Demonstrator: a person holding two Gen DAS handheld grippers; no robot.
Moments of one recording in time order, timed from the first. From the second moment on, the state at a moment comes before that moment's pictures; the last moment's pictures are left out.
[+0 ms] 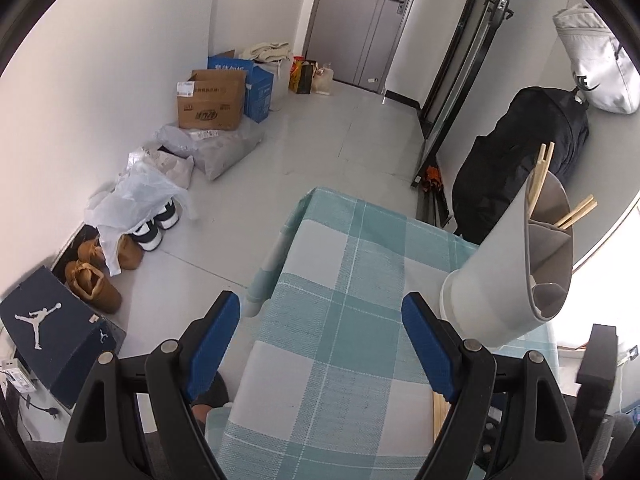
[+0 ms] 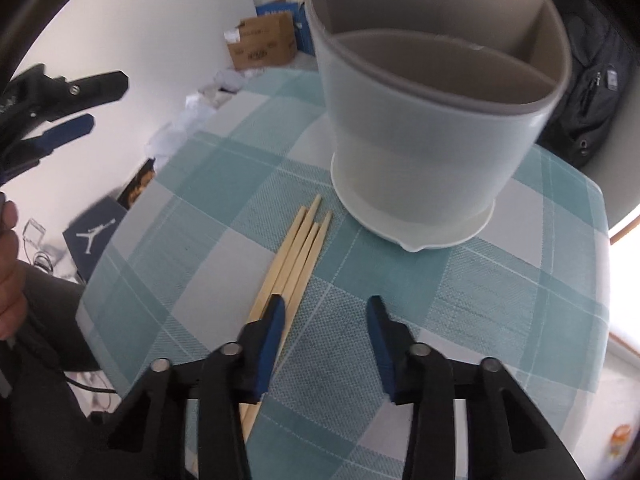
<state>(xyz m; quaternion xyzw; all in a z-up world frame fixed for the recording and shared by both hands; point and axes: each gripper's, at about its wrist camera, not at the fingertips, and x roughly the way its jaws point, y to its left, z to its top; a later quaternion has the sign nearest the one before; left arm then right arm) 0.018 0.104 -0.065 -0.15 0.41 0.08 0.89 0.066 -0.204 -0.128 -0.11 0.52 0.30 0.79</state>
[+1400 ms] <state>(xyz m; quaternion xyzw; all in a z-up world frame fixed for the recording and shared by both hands) 0.027 0.120 -0.077 -0.20 0.45 0.08 0.87 0.075 -0.173 -0.128 -0.16 0.53 0.33 0.76</state>
